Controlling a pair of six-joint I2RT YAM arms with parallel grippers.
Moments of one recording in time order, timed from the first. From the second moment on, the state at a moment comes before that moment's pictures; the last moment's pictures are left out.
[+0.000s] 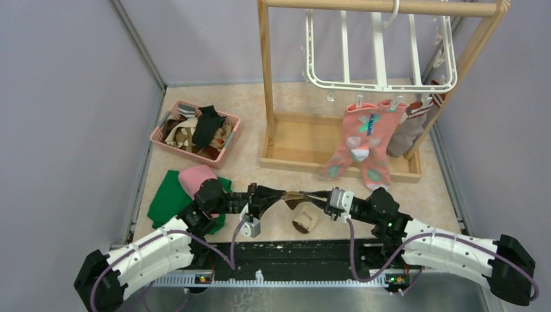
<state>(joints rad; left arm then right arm) -0.79 0.72 0.29 0.41 0.77 0.97 1.02 0.70 0.22 0.64 -0.30 -0.36</state>
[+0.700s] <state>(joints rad) -0.78 0.78 0.52 0.54 0.41 0.02 1.02 0.49 0.19 0.61 0.08 -0.38</state>
